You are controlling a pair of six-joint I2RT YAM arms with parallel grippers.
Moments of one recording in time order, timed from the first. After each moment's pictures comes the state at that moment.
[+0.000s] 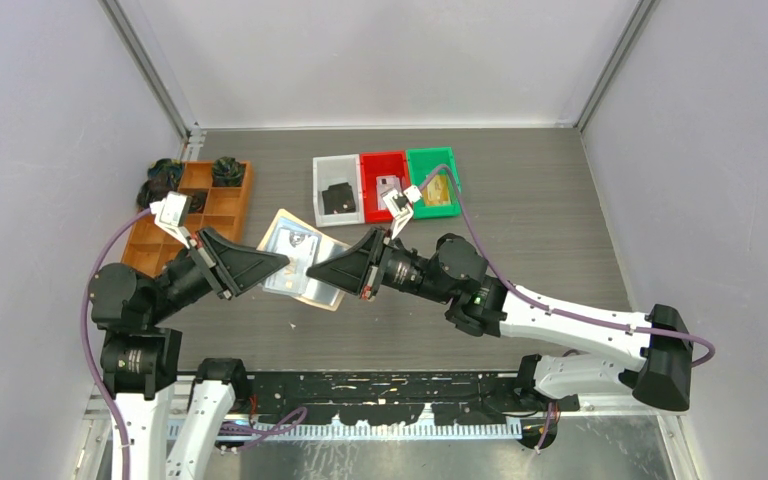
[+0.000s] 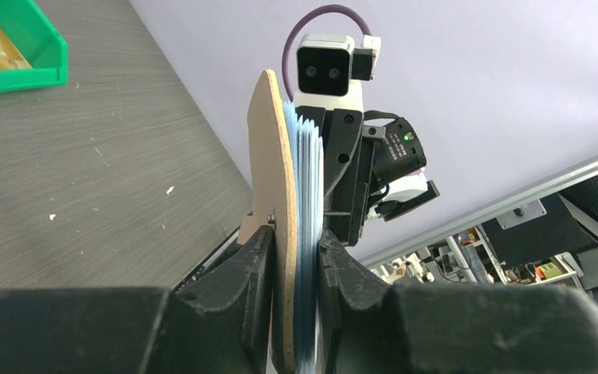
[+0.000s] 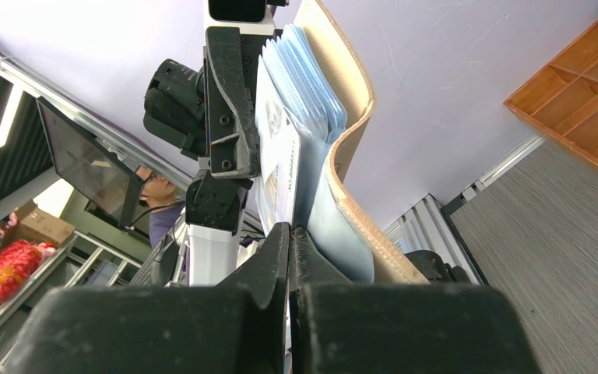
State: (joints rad) left arm -0.03 0.48 0.96 -0.28 0.96 -1.10; right arm 1.15 1.16 0.91 0.54 -0.16 0.98
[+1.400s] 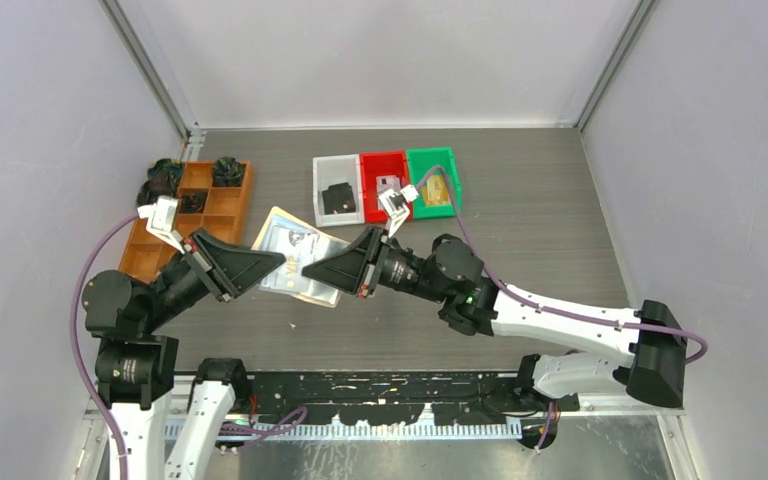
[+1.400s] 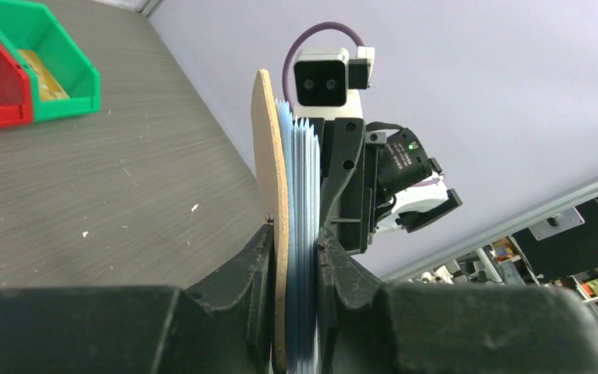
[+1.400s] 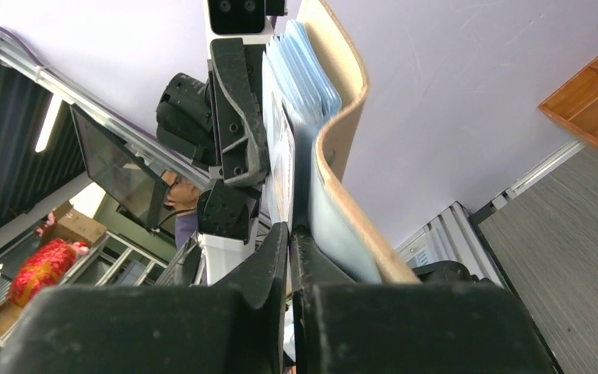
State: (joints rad) left arm -0.03 0.46 0.99 -0.33 0.88 -1.02; right arm 1.14 1.21 0.92 0.62 -0.18 1.03
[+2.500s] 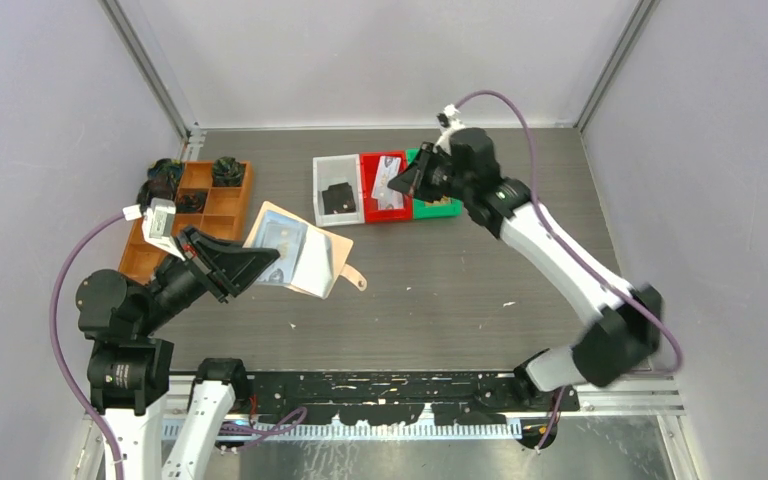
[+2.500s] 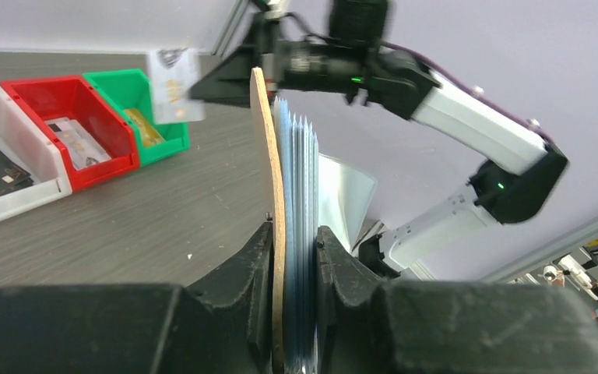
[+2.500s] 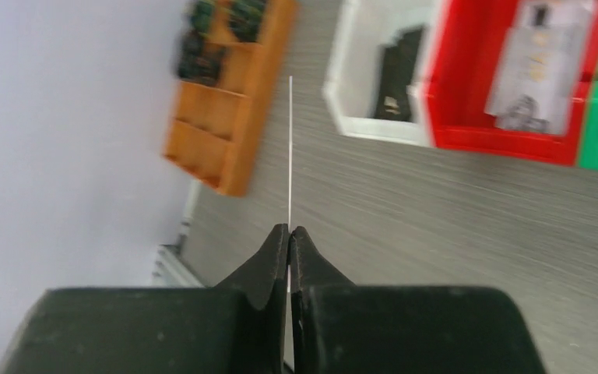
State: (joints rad) left arm -0.03 0.47 1.05 -0.43 0.81 -0.68; right arm 0.53 1.33 1.28 -0.27 -0.26 0.74
